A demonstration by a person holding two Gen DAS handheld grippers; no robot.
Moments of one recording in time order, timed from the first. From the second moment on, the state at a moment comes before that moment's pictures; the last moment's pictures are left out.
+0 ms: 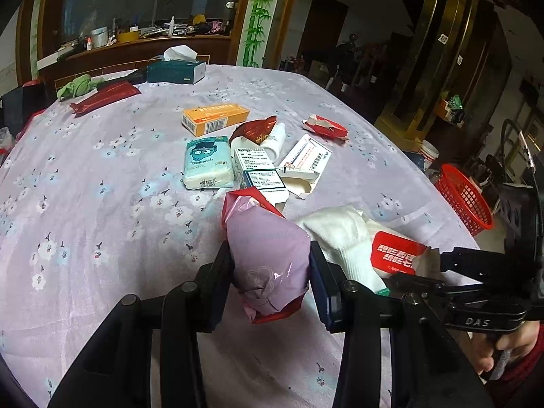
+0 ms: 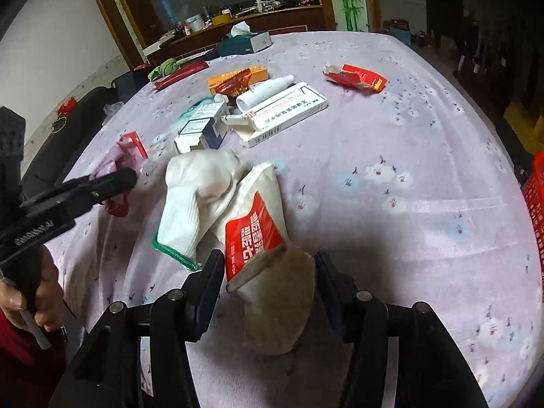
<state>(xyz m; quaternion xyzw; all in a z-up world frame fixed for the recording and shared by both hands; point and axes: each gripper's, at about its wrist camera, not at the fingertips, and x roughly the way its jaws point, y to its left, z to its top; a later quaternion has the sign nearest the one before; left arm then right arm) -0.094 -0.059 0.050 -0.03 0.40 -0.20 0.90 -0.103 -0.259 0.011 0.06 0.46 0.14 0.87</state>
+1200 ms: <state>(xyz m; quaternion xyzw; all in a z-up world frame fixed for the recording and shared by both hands) -0.105 -0.181 0.075 0.04 0.37 -0.31 0.87 -0.160 -0.359 0.049 0.19 0.35 0.01 0.92</state>
